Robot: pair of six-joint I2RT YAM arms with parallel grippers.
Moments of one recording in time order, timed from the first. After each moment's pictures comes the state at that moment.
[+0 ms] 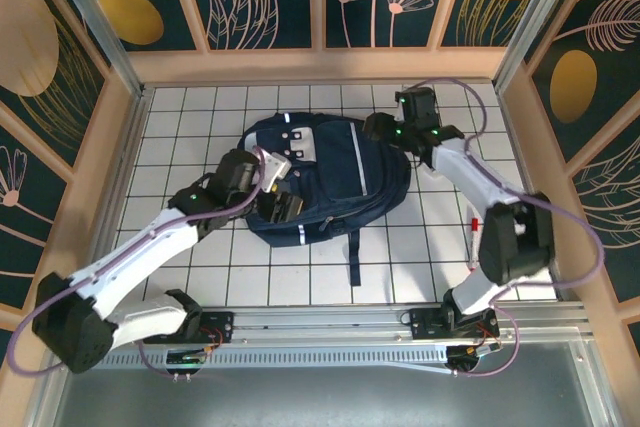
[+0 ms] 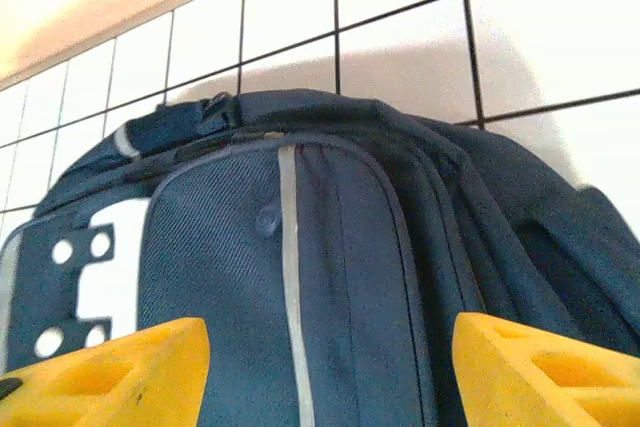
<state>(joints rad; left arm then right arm) -0.65 1.11 0.88 -0.46 0.22 -0.06 0.33 1.52 1.19 -0.36 -0.16 0.52</state>
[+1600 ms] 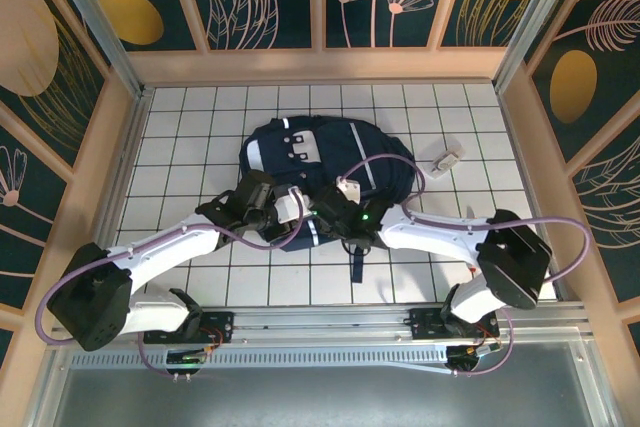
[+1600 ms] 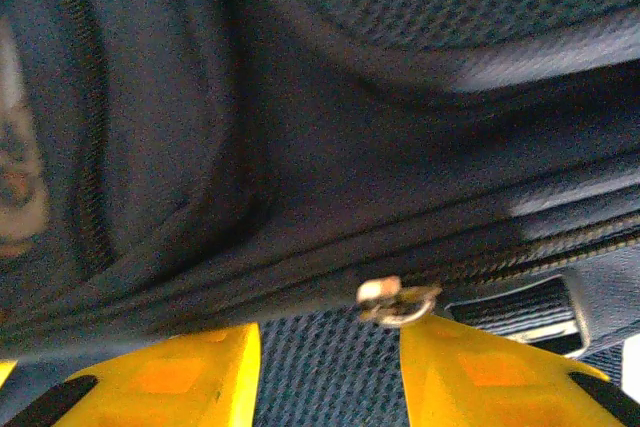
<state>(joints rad) -0.70 1.28 0.68 -0.21 0.26 0.52 1.06 1.53 0.96 -0.52 0.36 1.06</state>
